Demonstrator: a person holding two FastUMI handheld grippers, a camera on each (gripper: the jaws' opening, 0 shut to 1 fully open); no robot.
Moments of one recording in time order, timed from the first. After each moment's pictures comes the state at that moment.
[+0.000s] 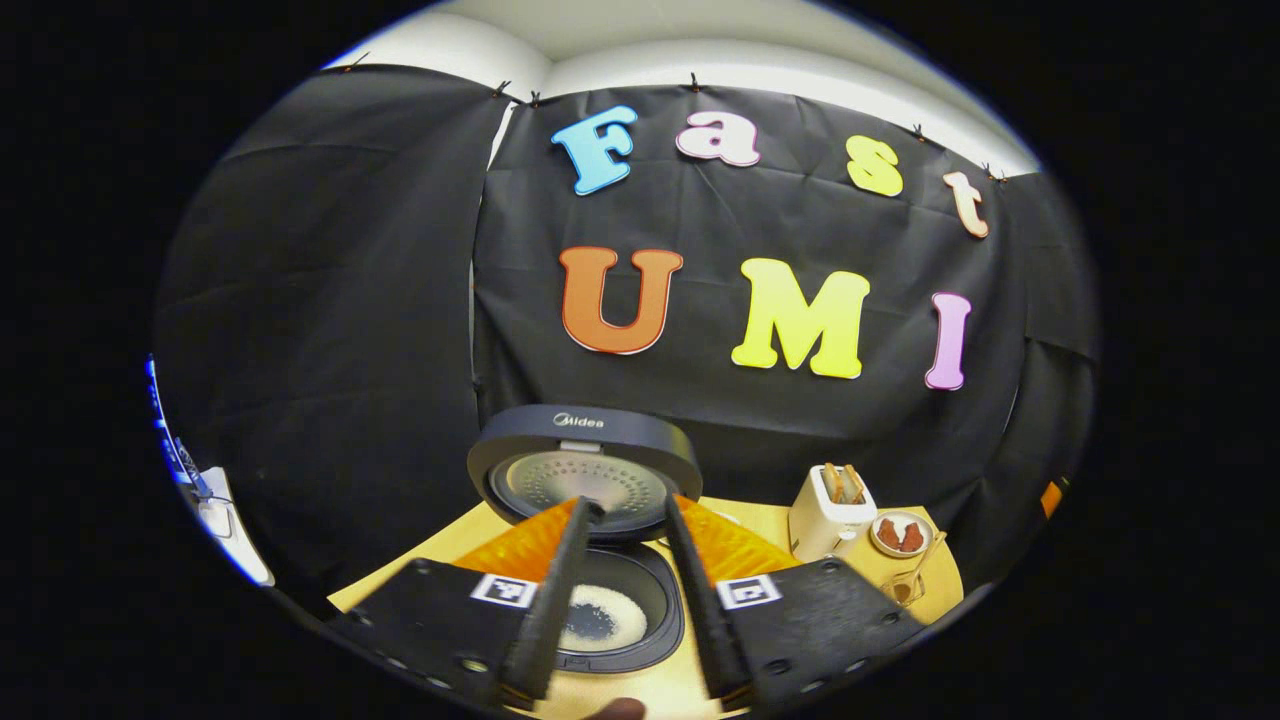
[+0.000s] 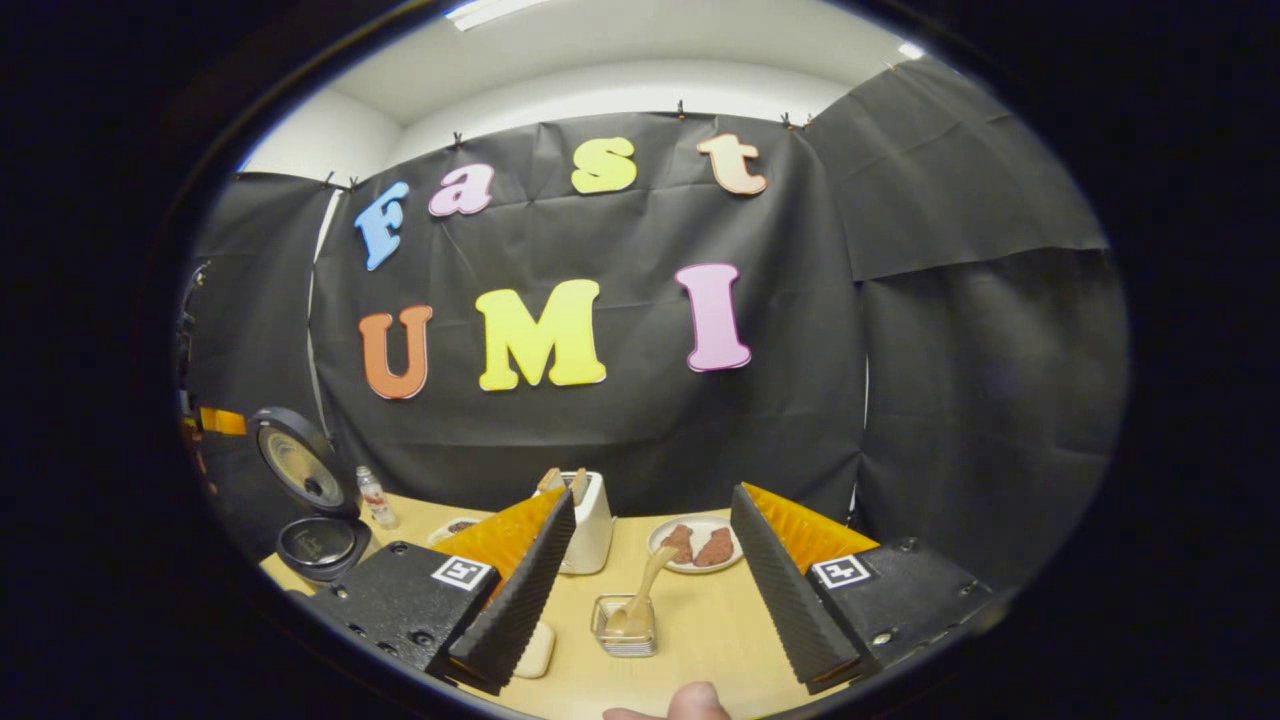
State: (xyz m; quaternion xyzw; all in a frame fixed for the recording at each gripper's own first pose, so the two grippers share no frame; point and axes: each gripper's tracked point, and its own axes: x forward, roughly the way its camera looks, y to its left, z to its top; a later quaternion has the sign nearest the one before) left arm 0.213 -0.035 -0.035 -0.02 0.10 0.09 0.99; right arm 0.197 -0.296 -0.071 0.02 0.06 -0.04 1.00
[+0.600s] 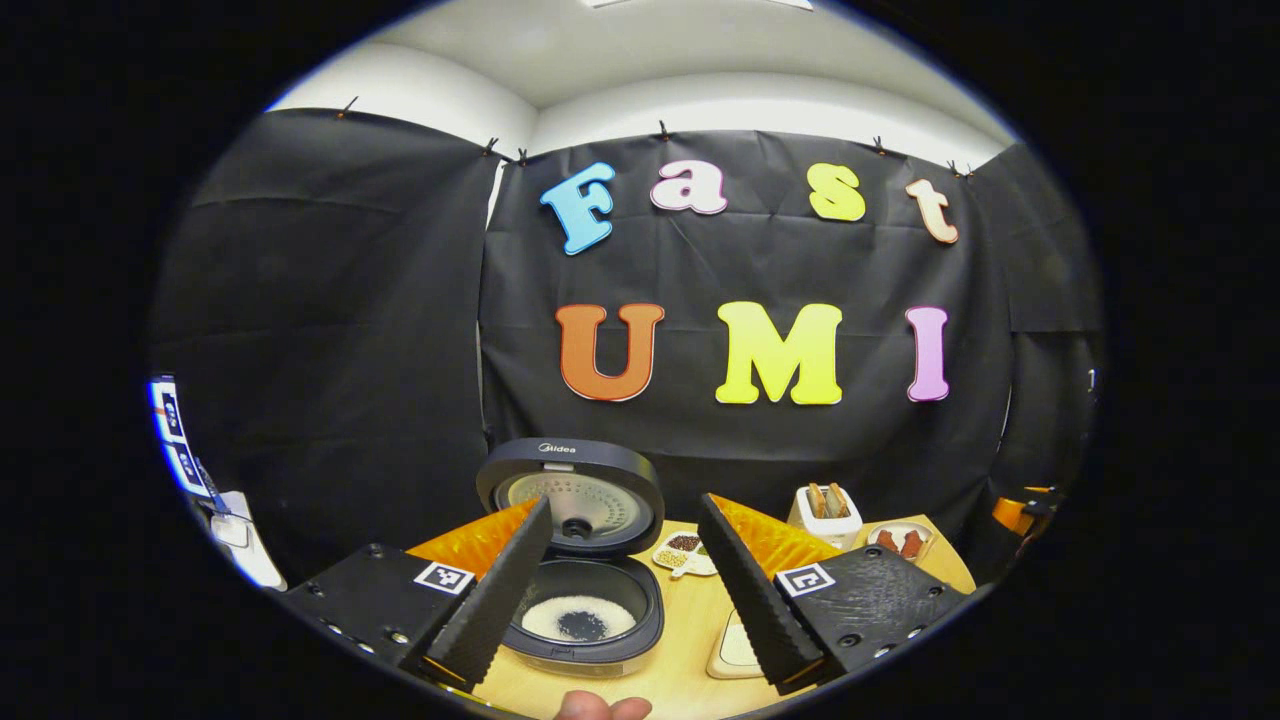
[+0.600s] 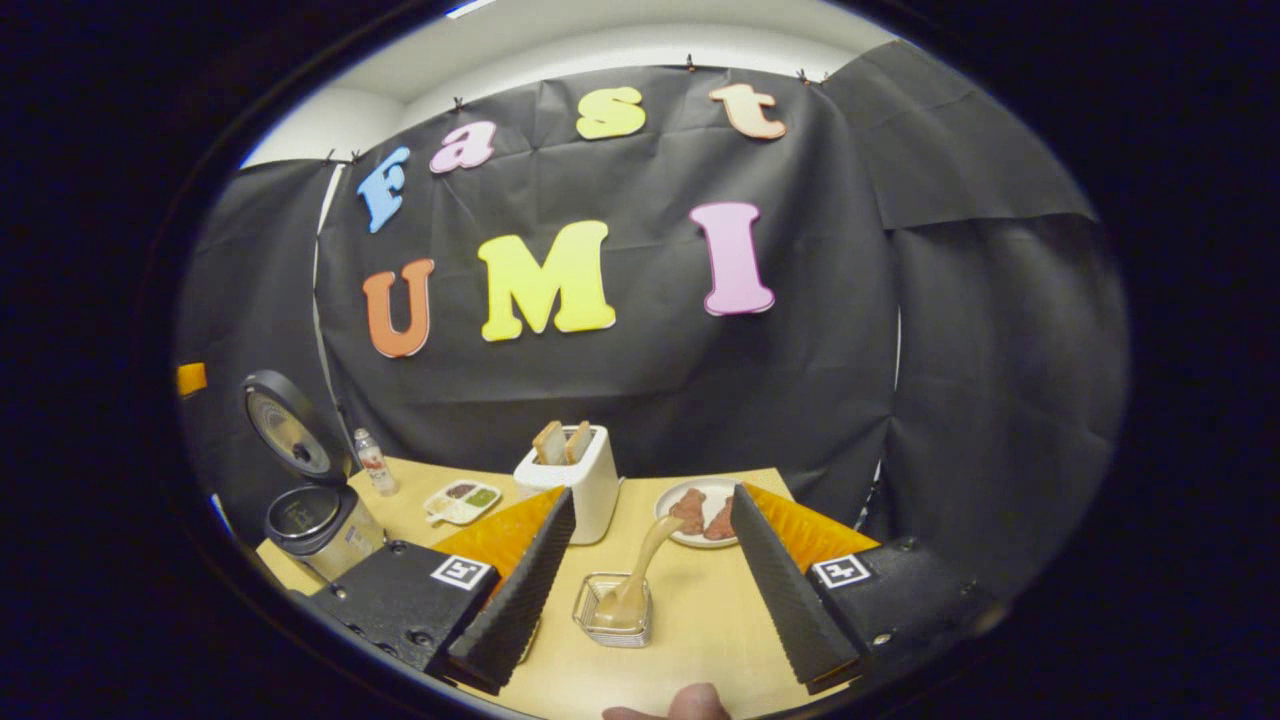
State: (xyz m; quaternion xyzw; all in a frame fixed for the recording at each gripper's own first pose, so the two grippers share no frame) left arm 0.160 -0.087 -0.017 0.03 0.03 0.11 0.99; right arm 0.253 -0.307 -0.145 0.03 0.14 0.00 0.99
